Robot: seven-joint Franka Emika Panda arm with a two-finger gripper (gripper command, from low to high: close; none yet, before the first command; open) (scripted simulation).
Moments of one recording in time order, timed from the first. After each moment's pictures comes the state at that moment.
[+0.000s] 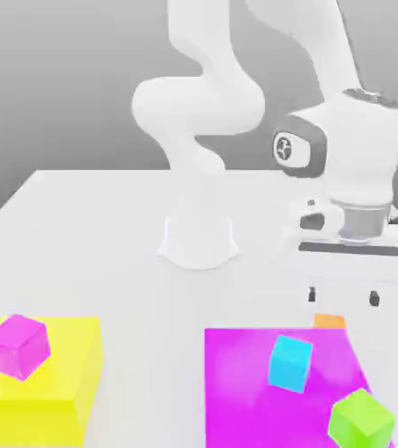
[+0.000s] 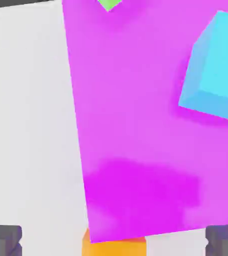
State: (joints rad) arm 0.08 0.05 0.52 -2.80 -0.11 2.86 1.65
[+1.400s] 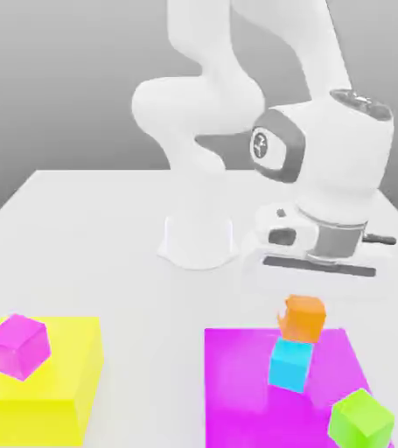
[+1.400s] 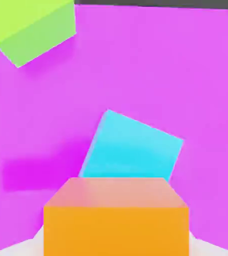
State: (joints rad) arm -0.03 -0.03 0.19 -2.60 -0.18 2.54 1.37
